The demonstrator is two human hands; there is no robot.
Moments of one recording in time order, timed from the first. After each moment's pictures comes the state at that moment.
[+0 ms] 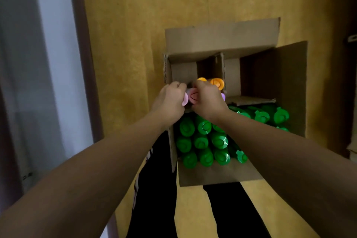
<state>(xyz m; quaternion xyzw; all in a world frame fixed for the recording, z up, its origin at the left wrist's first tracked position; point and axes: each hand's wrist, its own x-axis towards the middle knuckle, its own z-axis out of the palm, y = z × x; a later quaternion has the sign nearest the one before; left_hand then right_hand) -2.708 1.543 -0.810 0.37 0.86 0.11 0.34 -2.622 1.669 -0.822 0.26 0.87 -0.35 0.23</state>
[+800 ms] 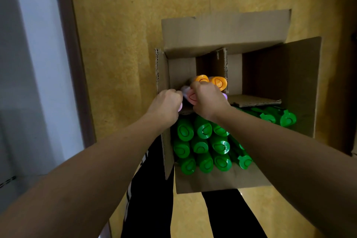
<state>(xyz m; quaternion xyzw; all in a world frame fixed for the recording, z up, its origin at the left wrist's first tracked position) -2.708 1.536 -0.863 0.40 0.81 0.03 0.43 -2.630 1.678 -0.852 0.17 0.90 -0.28 0.28</state>
